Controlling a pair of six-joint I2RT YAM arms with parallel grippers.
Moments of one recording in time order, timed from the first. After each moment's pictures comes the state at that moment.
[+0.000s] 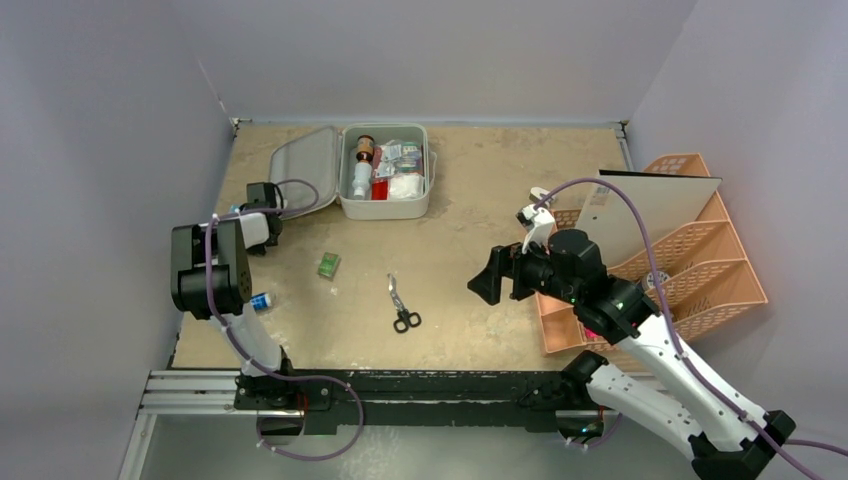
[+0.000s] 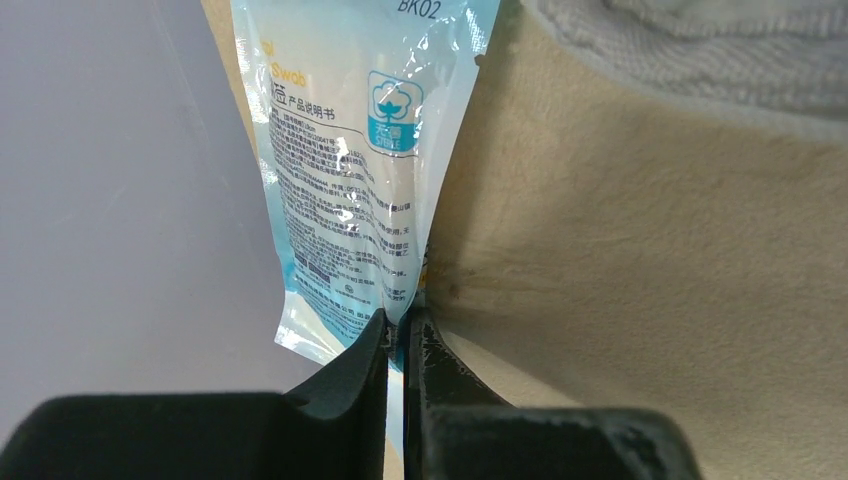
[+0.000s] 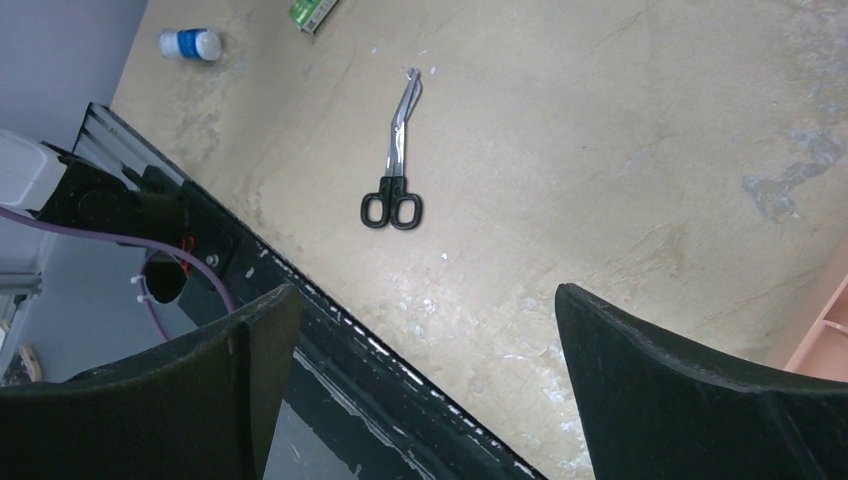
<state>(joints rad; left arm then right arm) 0.16 1.80 0.91 -0.14 -0.56 0.56 0.67 0.75 0.81 -0.60 -0.18 0.46</state>
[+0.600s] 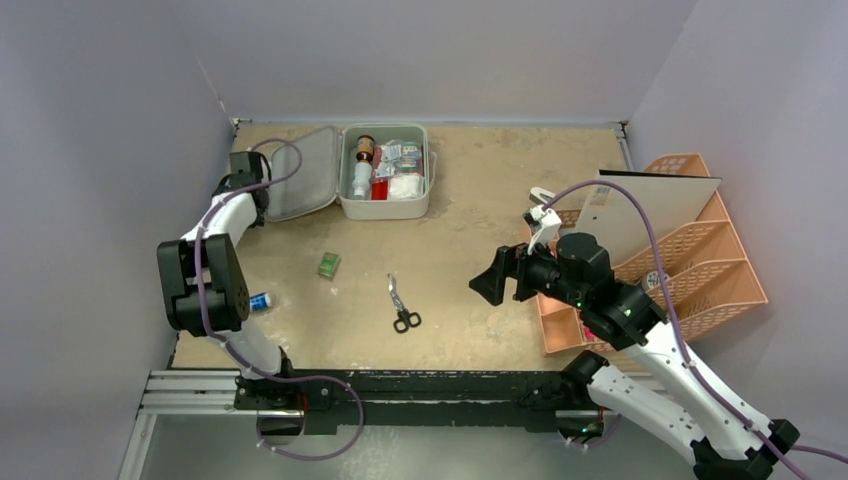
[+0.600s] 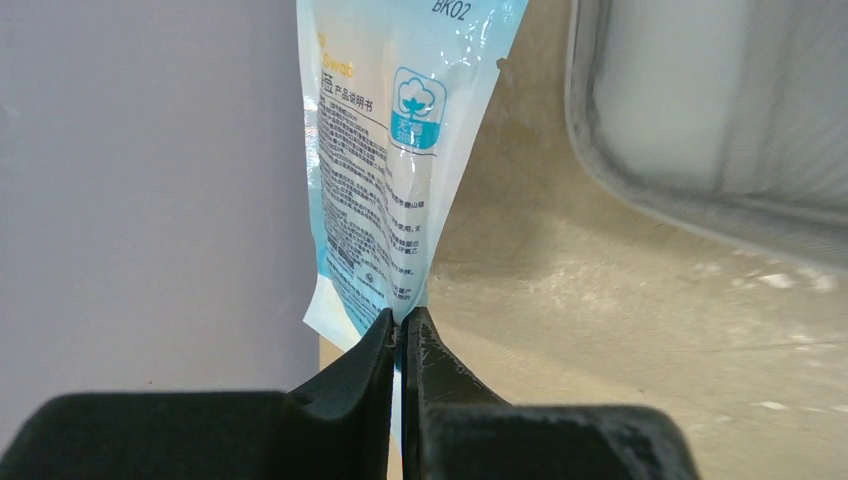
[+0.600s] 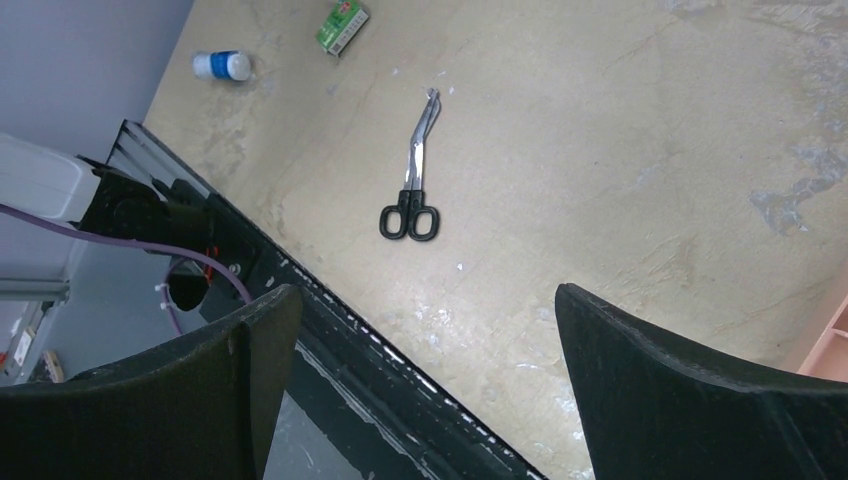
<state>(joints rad) 0.17 1.70 1.11 -0.38 -0.46 0.33 0.67 0.70 0.81 -0.59 -0.17 0.48</state>
